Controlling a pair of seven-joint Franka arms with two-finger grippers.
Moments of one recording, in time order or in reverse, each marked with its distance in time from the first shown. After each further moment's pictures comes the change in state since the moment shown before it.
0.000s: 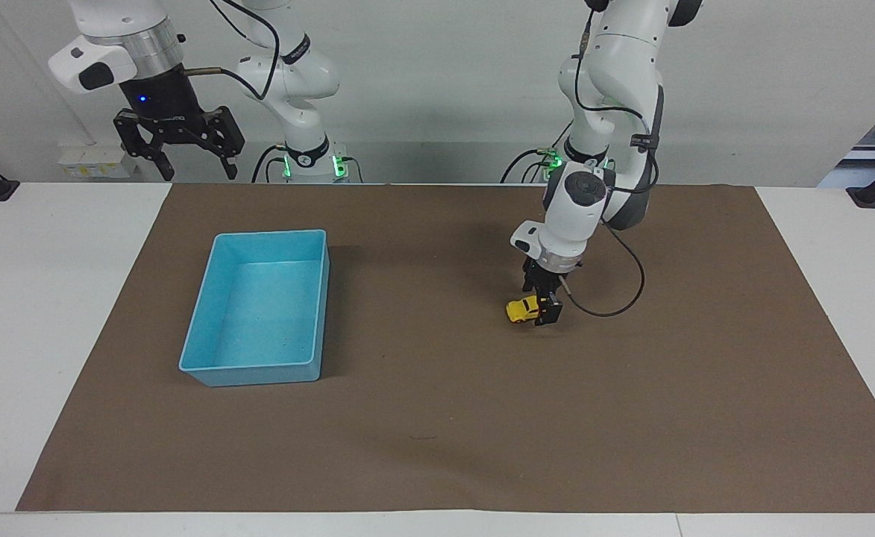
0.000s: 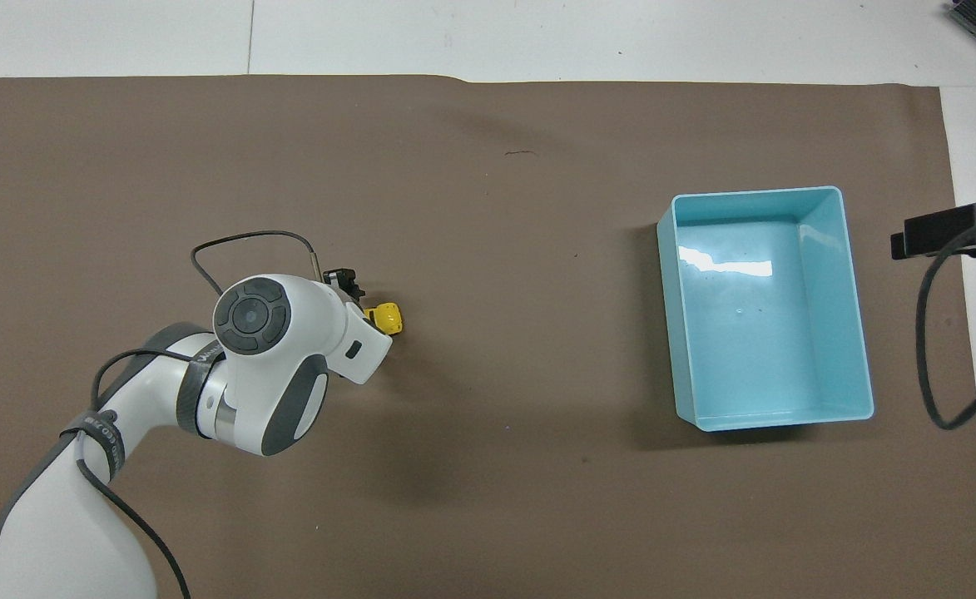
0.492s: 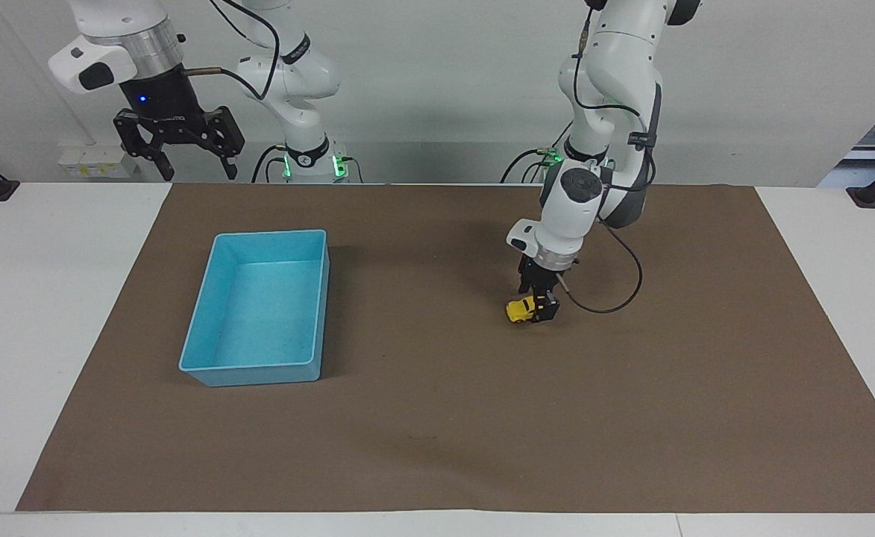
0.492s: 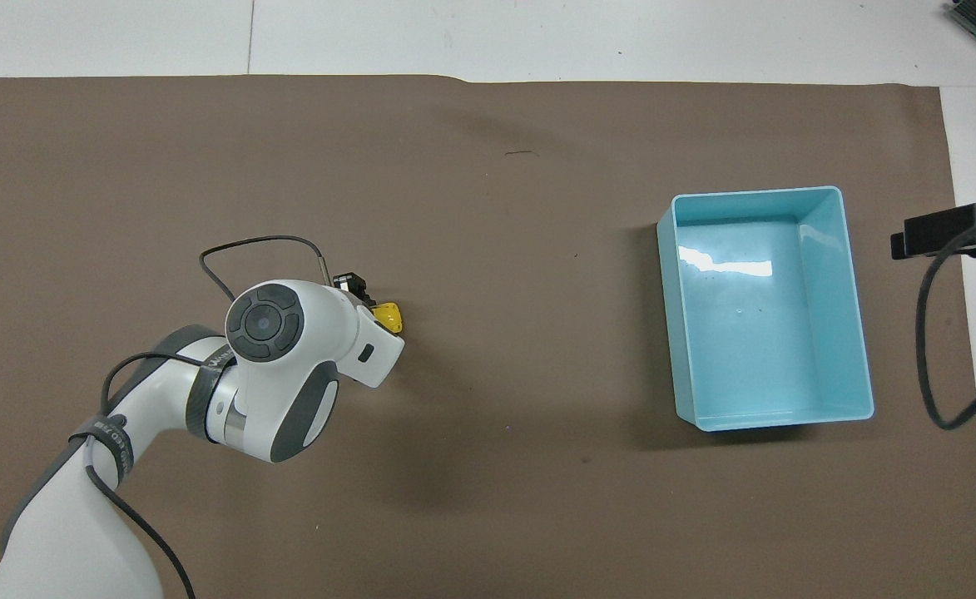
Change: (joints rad) left arm -0.026 -0.010 0.001 0.000 0.000 -0.004 -0.061; right arm 0.000 0.000 0.000 0.000 0.000 0.000 0.000
